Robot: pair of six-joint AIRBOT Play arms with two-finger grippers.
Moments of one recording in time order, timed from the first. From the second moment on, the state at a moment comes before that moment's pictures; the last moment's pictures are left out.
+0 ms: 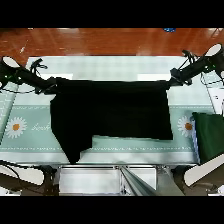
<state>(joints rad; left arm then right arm) 0.22 -1.72 1.41 1.05 -1.35 -1.34 -0.22 -1.89 1.73 -1.11 1.51 1.41</state>
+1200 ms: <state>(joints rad) 0.86 -1.06 0.58 0.95 -1.36 -1.25 -0.34 -1.25 0.95 -0.95 1.16 1.33</state>
